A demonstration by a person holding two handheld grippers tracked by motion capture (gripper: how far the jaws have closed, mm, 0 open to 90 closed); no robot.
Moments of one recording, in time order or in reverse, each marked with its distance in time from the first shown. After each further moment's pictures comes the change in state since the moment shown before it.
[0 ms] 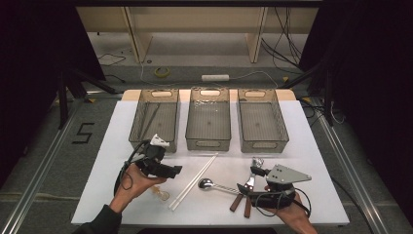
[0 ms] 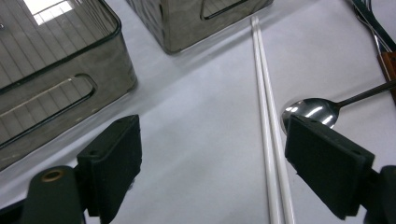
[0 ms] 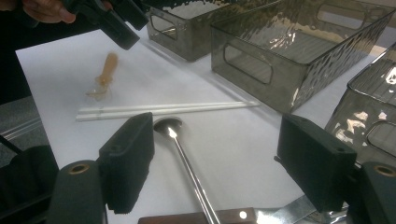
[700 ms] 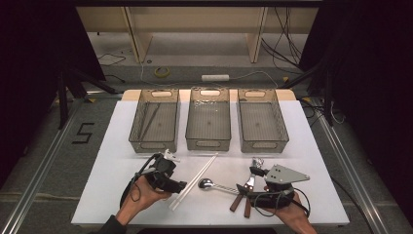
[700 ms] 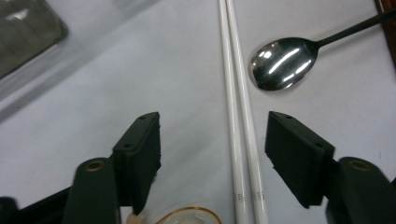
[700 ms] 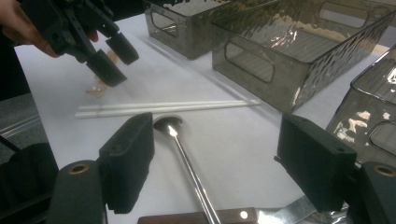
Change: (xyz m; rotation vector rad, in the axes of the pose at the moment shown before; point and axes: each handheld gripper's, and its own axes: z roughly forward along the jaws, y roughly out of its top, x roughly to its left) left arm -0.031 -0.019 0.020 0.151 -0.036 0.056; right arm 0.001 0.000 0.002 0.007 0.000 -0.007
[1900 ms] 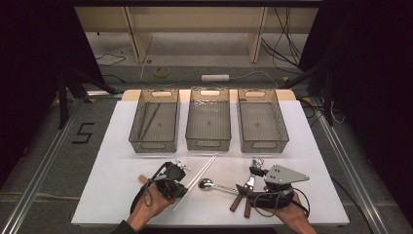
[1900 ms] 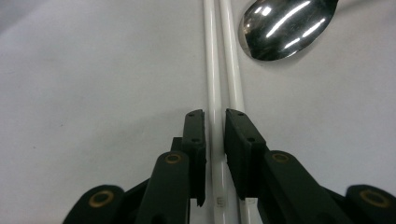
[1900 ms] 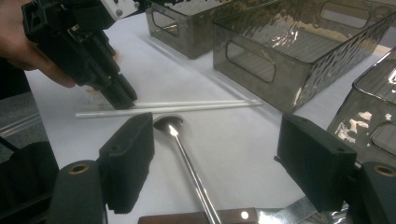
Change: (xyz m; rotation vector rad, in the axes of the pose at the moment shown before) left arm -0.017 -0.004 0.029 0.111 0.021 0.002; right arm 0.001 0.000 0.000 0.003 0.001 -0.003
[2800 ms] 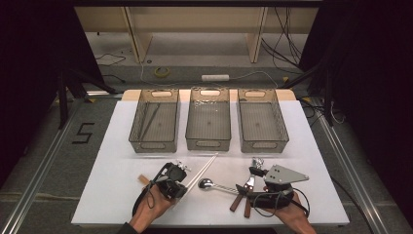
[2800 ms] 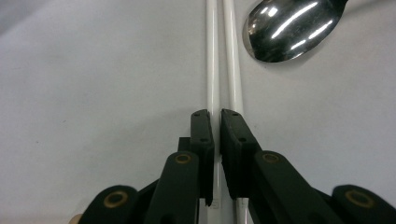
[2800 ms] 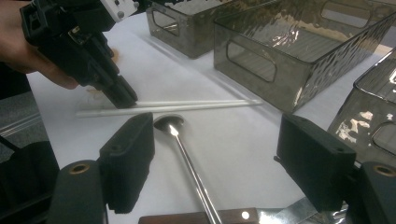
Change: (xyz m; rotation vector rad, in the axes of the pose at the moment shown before) left arm -0.005 0.000 0.001 -0.003 0.033 -0.021; right arm 0.000 0.000 0.000 0.002 0.002 -0.001
